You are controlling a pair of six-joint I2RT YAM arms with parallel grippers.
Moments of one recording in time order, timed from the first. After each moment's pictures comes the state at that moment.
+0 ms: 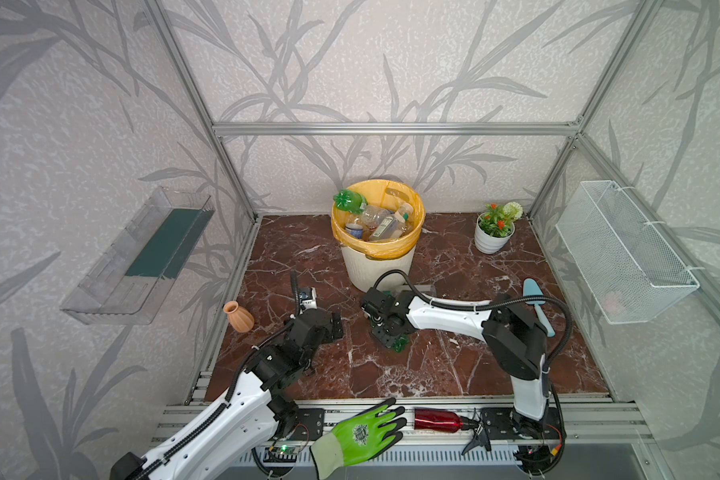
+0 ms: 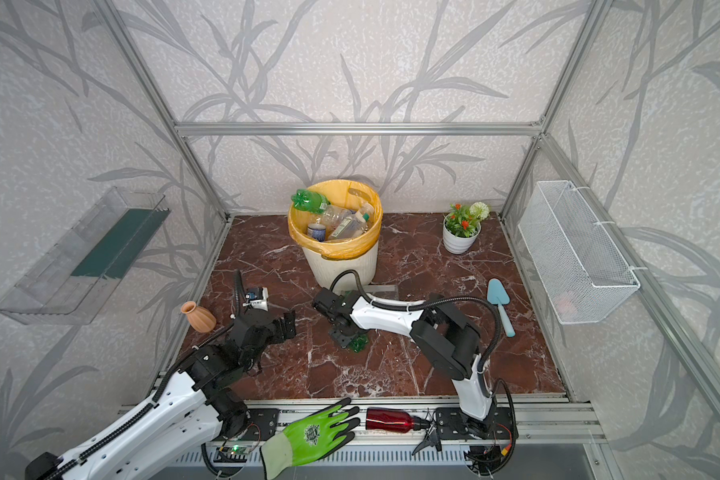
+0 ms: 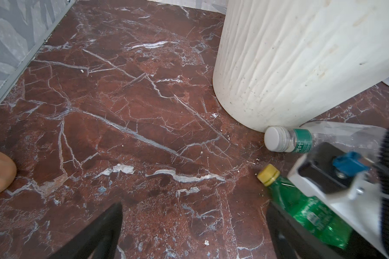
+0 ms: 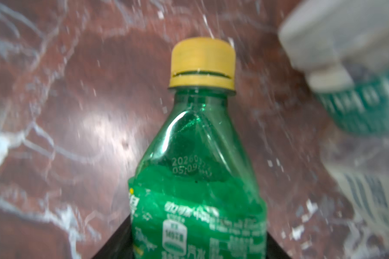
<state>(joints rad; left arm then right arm) -0.63 0.68 0.48 -0.50 -0.48 -0.55 1.01 1.90 1.30 -0.69 0.12 0.18</state>
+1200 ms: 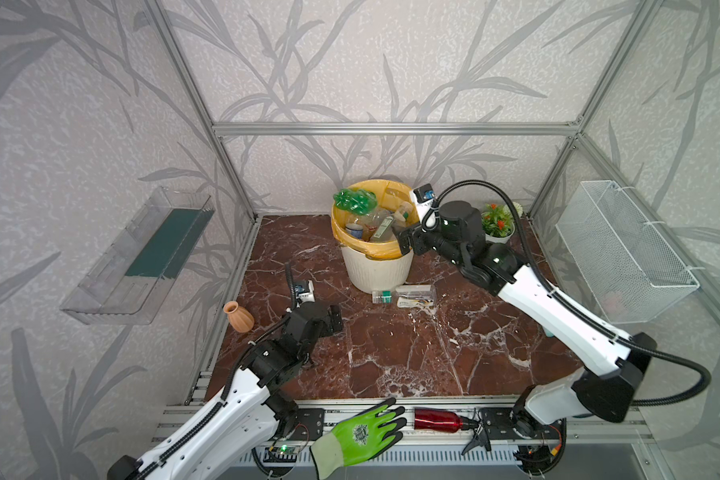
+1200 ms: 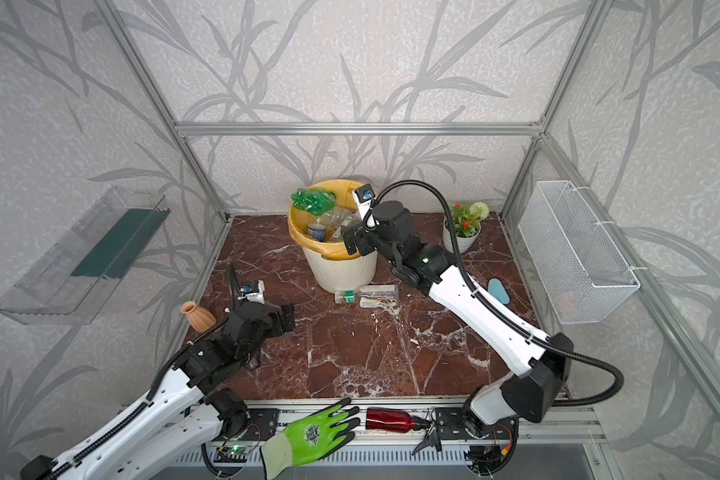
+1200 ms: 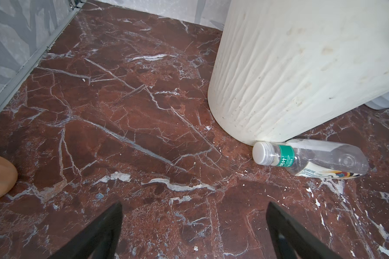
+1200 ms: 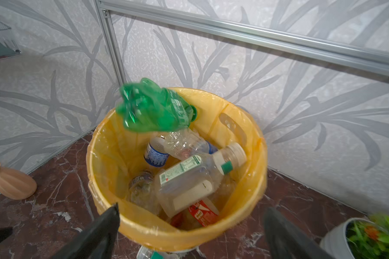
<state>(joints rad) -0.61 0.68 0.57 -0.53 -0.46 -0.58 0.74 1.40 1.51 -0.40 0.24 0.02</state>
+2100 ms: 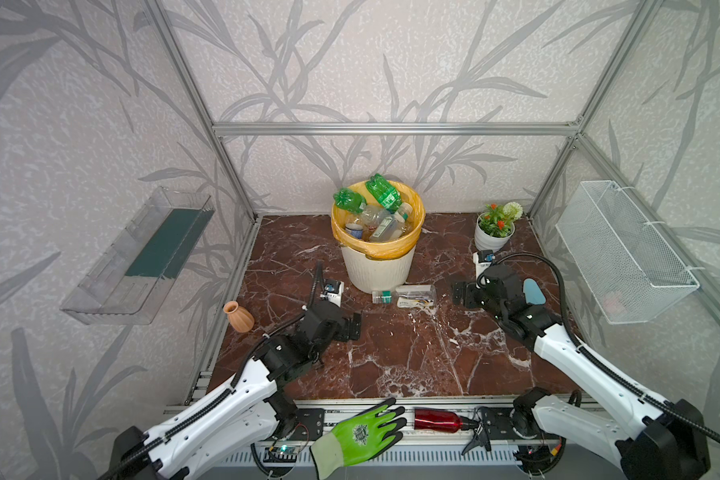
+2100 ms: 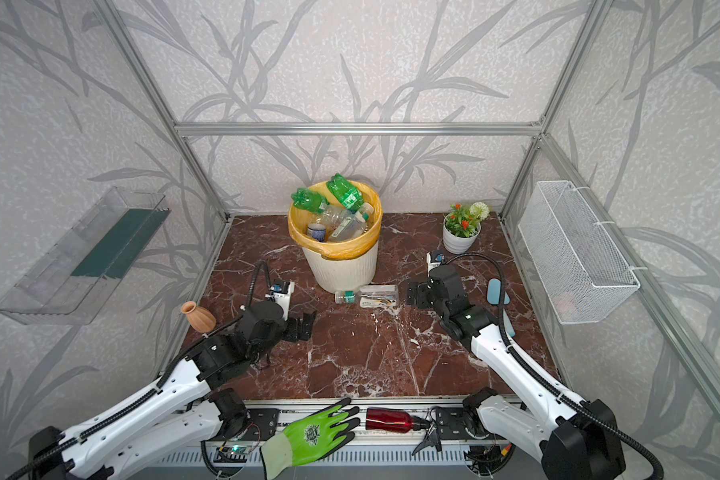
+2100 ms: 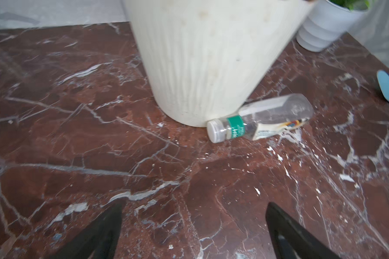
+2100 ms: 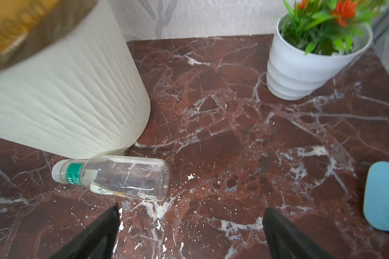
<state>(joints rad) -0.82 0.86 0.64 -0.44 -0.37 -0.34 0.43 1.04 0.70 -0.28 0.17 0.32</state>
